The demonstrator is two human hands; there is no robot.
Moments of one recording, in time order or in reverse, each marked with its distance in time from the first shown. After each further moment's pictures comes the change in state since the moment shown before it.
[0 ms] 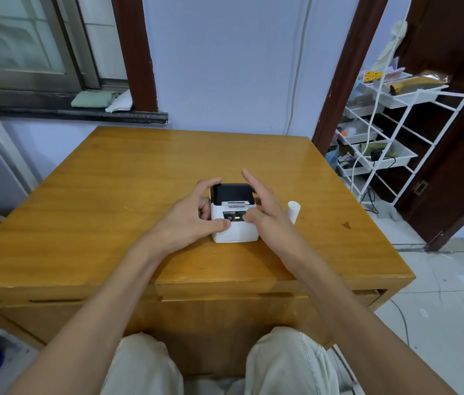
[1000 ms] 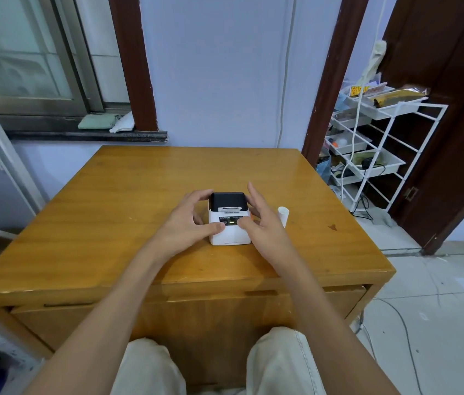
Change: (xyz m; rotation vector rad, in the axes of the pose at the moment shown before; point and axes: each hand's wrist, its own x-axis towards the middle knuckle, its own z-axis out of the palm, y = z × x) left_hand -0.008 0.002 -0.002 0.056 0.106 -0.017; right_hand -0.007 0.013 0.006 0.068 0.107 -0.021
